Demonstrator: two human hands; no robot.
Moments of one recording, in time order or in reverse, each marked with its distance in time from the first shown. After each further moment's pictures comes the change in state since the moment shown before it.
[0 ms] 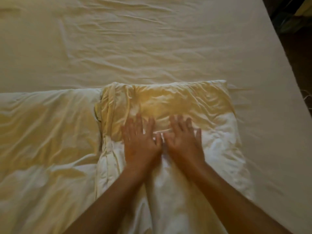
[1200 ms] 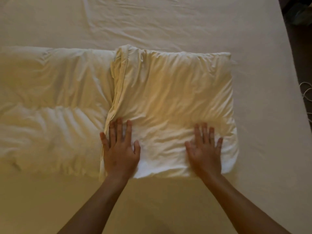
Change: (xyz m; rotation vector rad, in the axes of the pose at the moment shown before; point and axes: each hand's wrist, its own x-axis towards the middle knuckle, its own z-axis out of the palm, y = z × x) left_hand -0.189 -0.077 0.016 0.193 0.089 -0.098; right_hand -0.164 0.094 0.048 -0.181 0.068 0.051
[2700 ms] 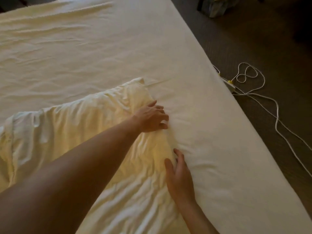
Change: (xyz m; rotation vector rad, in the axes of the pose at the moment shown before) left_hand 0.235 0.363 -0.025 0.259 -0.330 1.271; right_hand 0.050 0.102 -0.031 0.892 0.123 0.512
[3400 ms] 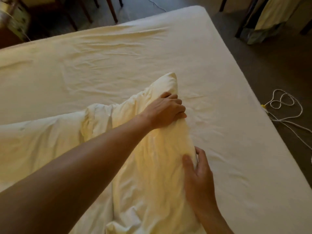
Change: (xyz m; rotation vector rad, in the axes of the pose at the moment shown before) left_hand -0.145 -0.026 -0.064 -0.073 0.499 -0.099; right_hand -0.094 -0.114 -0.008 0.163 -0.029 -0.151
